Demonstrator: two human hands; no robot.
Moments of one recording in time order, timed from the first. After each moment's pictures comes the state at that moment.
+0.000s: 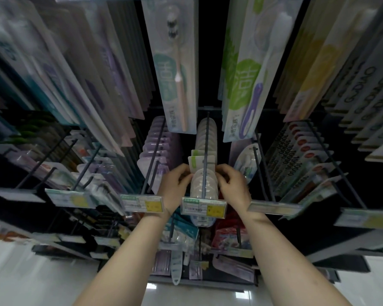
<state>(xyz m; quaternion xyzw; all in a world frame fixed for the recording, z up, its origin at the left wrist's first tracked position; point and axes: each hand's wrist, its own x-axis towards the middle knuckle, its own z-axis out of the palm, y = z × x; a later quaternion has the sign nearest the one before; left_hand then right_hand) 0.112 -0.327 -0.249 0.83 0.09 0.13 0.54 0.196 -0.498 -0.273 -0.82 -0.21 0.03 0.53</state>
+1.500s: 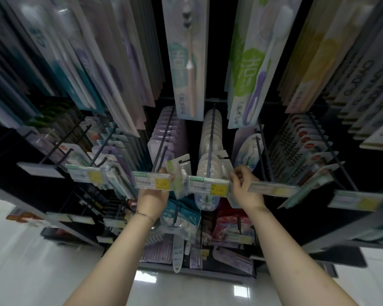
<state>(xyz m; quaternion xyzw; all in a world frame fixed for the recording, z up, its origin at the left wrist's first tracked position) 0.046 -0.298 -0.276 0.96 0.15 0.07 0.23 0.165 -0.534 -0.285 -0.89 -0.15 0.00 0.44</state>
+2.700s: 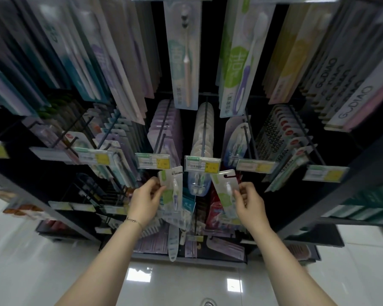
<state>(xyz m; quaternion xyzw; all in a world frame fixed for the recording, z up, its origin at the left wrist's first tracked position) -0.028 -0.308 -0.277 0.88 0.19 0.15 0.41 0.070 -0.591 -0.285 -0.87 -0.12 0.02 0.47</state>
